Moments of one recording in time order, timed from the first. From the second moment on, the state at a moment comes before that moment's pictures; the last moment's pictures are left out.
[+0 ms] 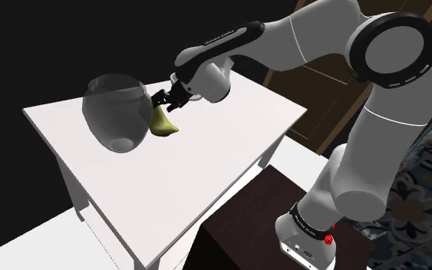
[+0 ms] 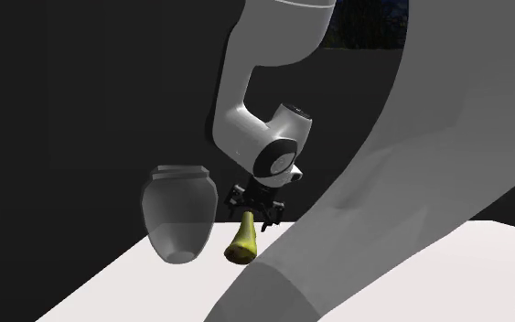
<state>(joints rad) 0.29 0.20 -0.01 -2.18 0.92 2.88 -0.52</state>
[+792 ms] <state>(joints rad) 0.25 0.28 0.04 -2.15 1.07 2.92 -0.67</state>
